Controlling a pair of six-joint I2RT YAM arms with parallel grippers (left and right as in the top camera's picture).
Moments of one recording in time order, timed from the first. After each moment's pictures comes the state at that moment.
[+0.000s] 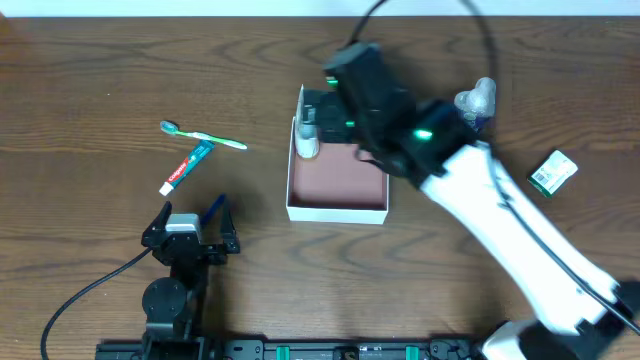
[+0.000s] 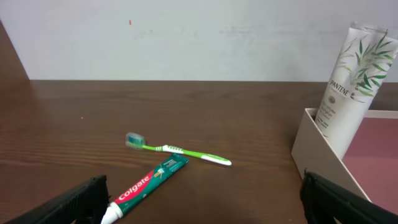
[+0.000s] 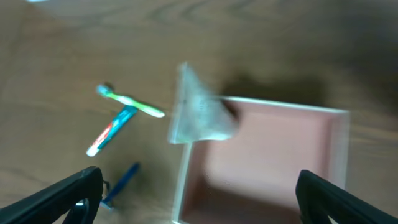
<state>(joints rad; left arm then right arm) -0.06 0.01 0.02 -0.12 -0.05 -0.03 0.68 1.63 1.76 -0.96 0.13 0.64</state>
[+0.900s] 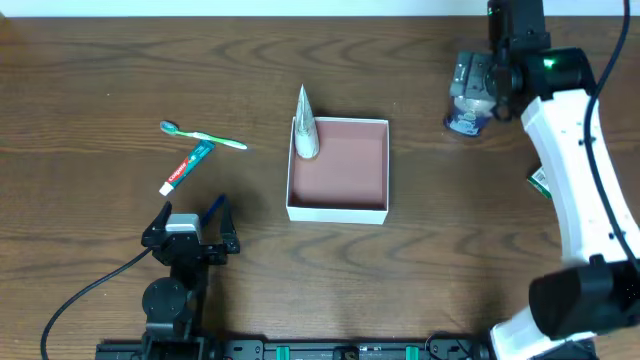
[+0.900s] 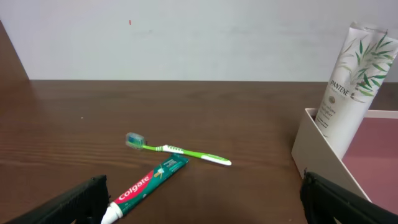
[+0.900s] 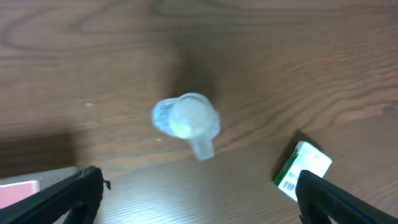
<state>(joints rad) -0.06 0.01 0.02 -0.12 -0.05 -0.03 0.11 1.76 1.77 -1.04 0.27 0.25</state>
